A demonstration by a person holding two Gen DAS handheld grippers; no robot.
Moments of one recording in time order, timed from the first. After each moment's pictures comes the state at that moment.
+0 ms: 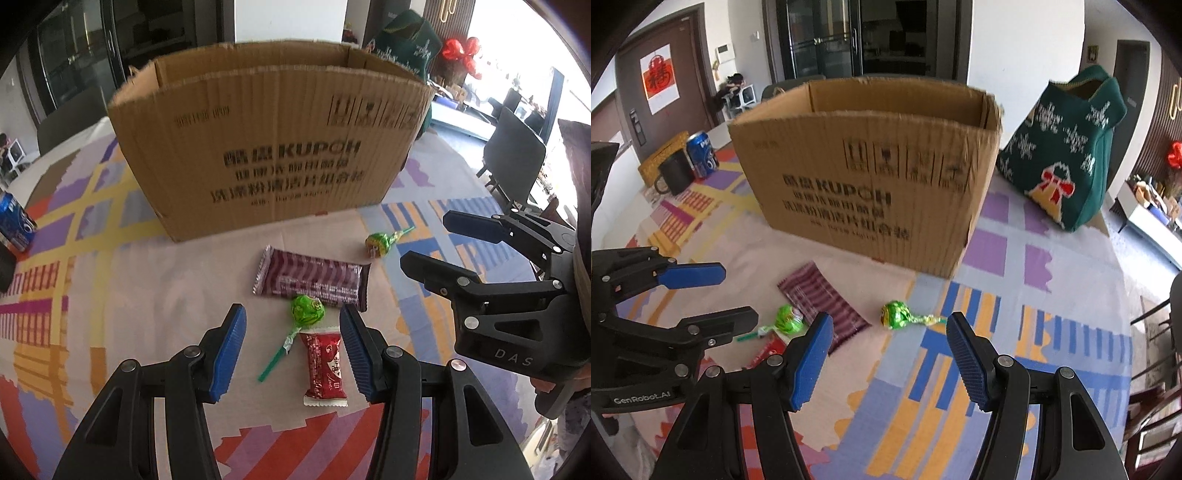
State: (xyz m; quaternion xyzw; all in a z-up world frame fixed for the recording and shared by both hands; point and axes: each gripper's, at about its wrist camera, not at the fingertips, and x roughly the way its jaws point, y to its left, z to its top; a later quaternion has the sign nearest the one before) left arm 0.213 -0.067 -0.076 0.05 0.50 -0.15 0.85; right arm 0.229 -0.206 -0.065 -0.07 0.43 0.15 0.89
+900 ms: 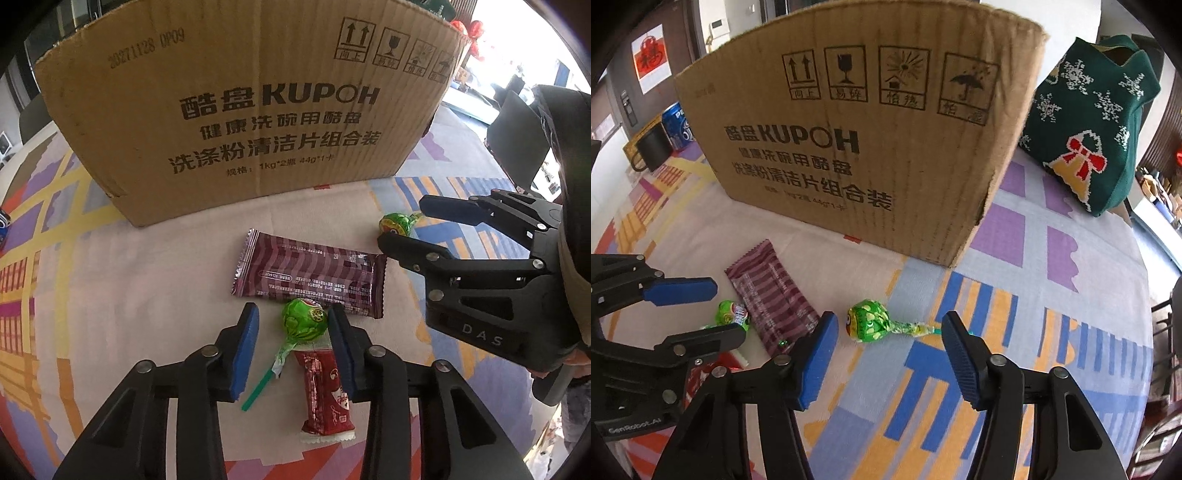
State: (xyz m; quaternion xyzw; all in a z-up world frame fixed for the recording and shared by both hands) left arm 0.240 -0.081 -0.117 0.05 0.54 -0.15 0.82; right arm 0.277 -0.206 -0.113 -0.09 0.48 0.15 0.86
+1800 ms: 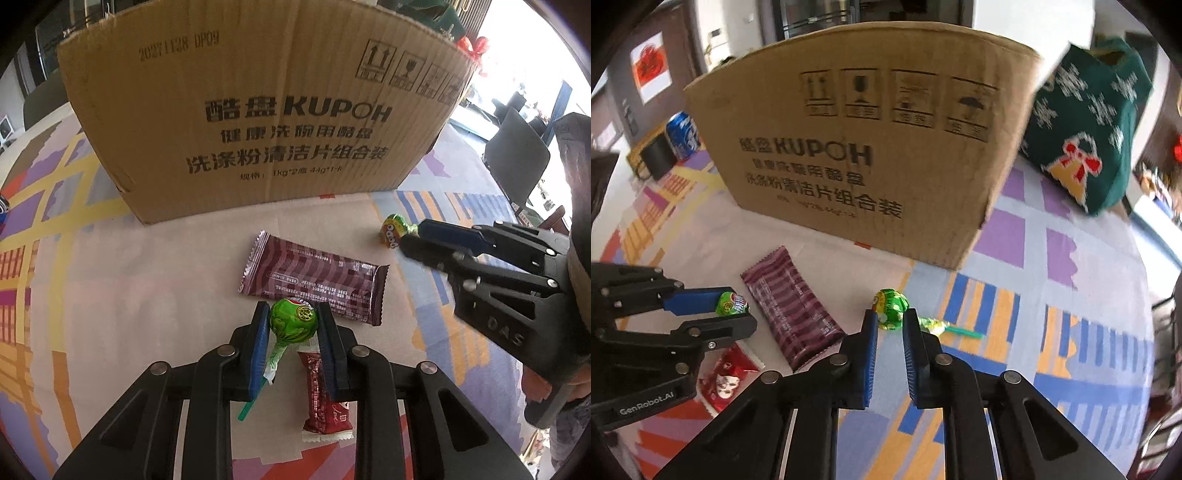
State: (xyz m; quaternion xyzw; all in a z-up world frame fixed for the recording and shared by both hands) left arm 0.239 -0.063 -0.106 0.02 0.53 -0.16 0.83; right arm 0.273 -0.208 -0.104 -0.06 0.47 0.15 0.87
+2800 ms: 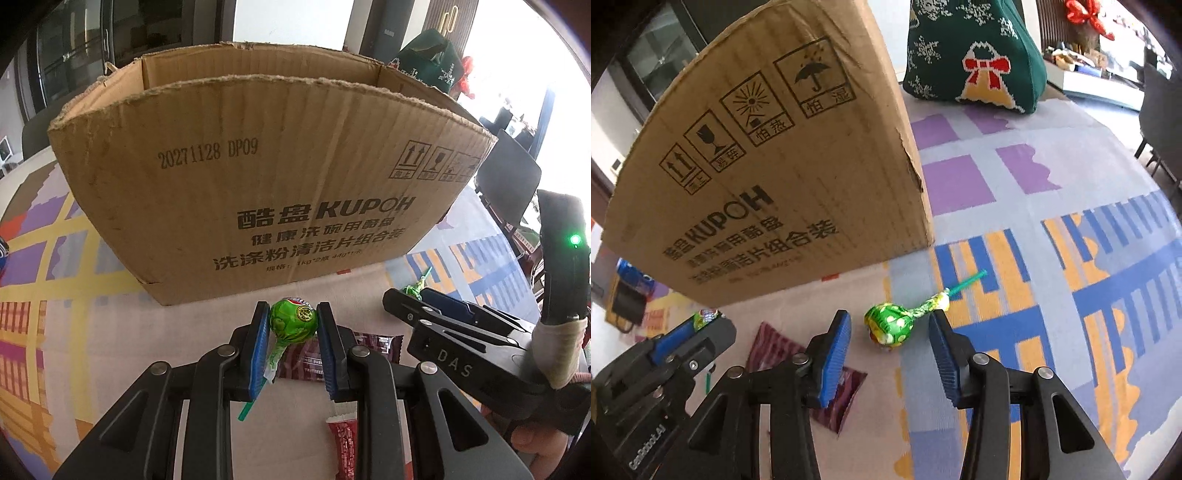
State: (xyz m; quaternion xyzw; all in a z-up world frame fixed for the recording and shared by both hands) left arm 0.278 -0.050 -0.088 0.02 0.47 -0.17 0.86; right arm 0.287 -0.229 -0.119 0.16 0.48 -0.01 0.86
